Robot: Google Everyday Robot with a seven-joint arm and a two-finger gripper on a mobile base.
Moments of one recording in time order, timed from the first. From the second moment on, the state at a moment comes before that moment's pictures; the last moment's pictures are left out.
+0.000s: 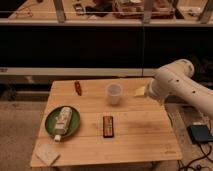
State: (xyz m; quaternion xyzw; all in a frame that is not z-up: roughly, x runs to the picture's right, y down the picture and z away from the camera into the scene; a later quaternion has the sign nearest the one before) arm 0.222 0.047 0.718 -0.13 -0.15 -0.58 0.79
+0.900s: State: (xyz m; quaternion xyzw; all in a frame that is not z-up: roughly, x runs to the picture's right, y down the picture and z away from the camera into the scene) arm 0.132 0.051 0.689 -0.12 -0.20 -0.71 0.67
